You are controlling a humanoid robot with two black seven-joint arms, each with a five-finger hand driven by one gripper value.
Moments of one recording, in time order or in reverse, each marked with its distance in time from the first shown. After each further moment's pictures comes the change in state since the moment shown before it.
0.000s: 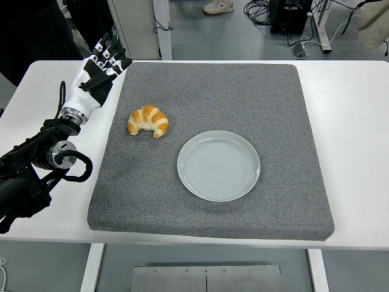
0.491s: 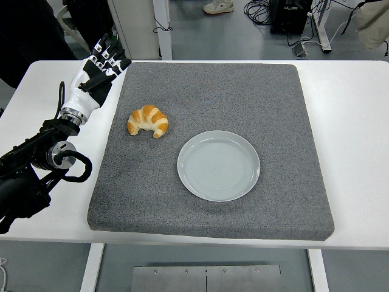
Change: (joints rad) left arm 0.002 0.000 0.000 0.002 -0.001 0.000 -0.001; right arm 0.000 0.000 -0.001 -0.001 0.000 0.000 0.000
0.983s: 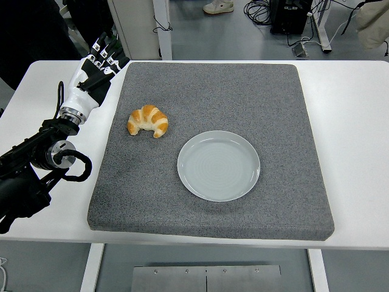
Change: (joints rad) left arm 0.000 0.000 -0.006 0.000 -0.013 0.000 -0.001; right arm -0.001 0.000 0.003 0.000 0.000 0.000 0.000
